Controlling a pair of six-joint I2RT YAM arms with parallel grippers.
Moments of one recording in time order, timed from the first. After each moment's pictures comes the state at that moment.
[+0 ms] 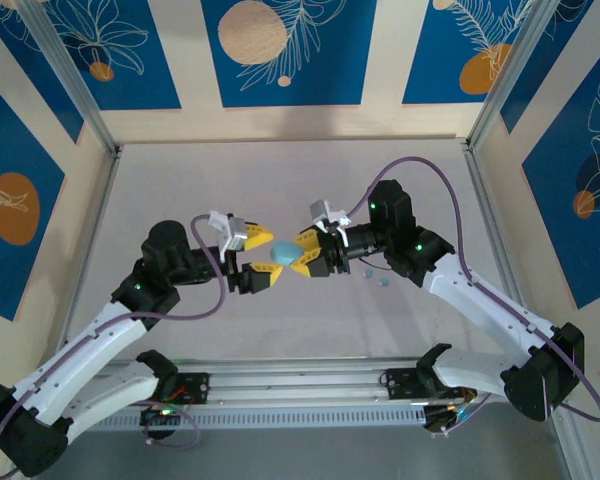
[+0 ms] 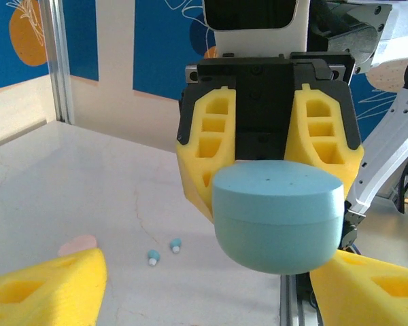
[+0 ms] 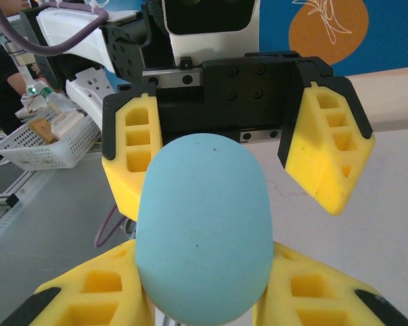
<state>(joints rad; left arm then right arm) -0.62 0.85 0.75 0.01 0.69 -0.08 0.64 1.15 1.01 -0.20 -1.05 -0.12</state>
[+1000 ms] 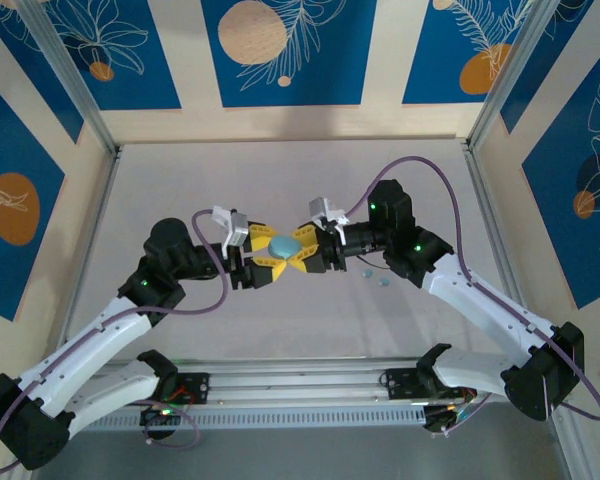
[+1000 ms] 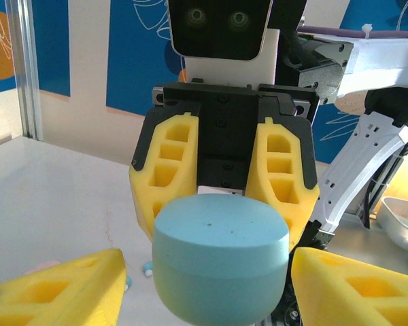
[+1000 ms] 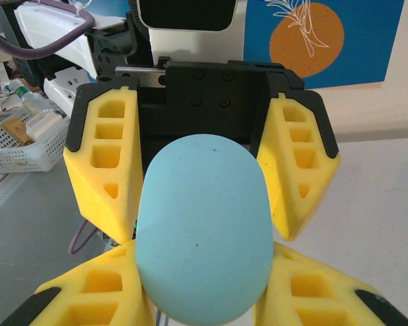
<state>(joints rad) -0.63 0.90 0.75 0.14 0.75 -0.18 0.65 1.15 1.01 -0.15 -0.99 -0.12</state>
